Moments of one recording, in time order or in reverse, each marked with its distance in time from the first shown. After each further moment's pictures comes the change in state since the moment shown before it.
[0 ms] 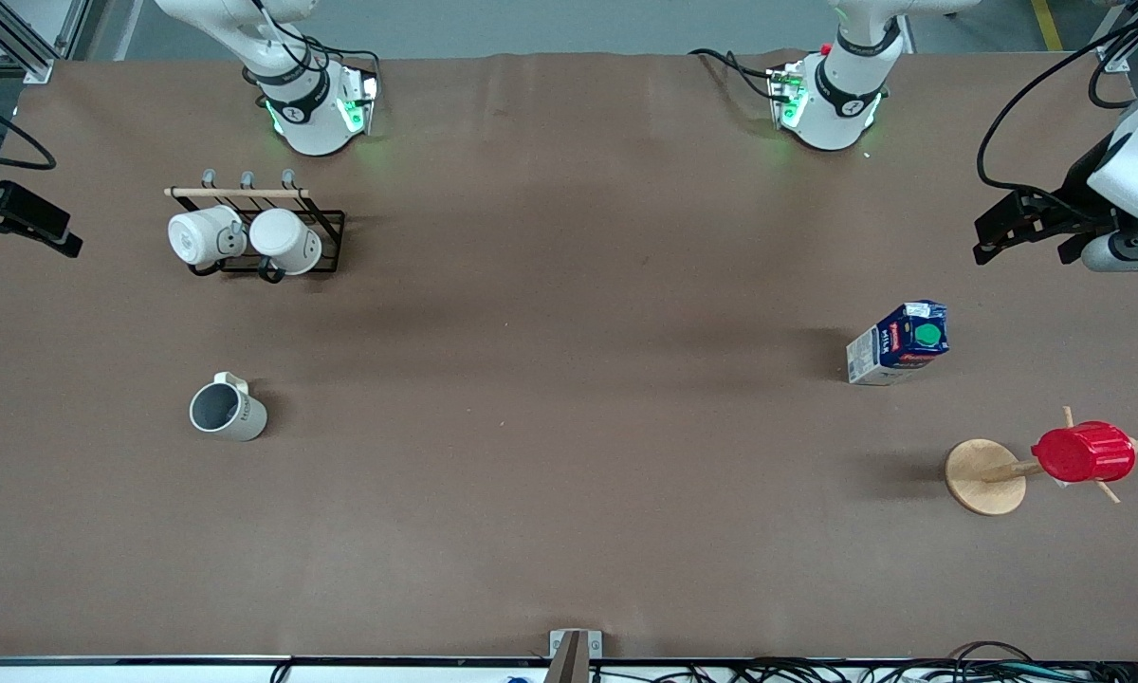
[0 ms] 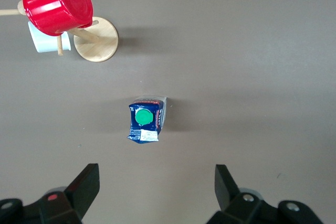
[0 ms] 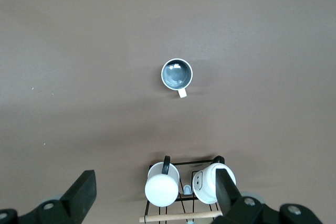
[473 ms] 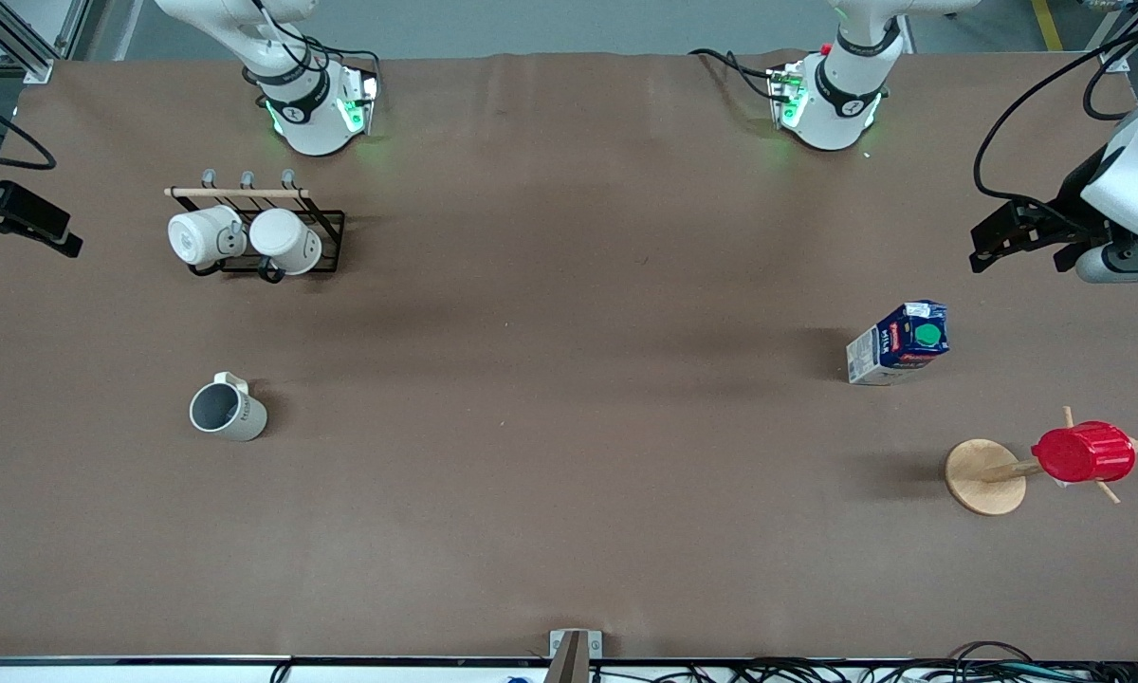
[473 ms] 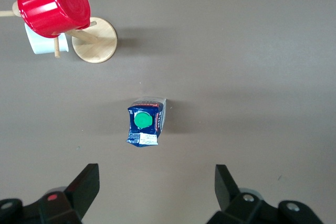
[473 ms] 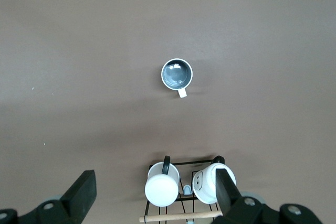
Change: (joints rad) left arm 0.000 0.021 0.000 -0.001 0.000 0.014 0.000; right arm 0.000 0.000 0.000 0.000 0.000 0.000 0.000
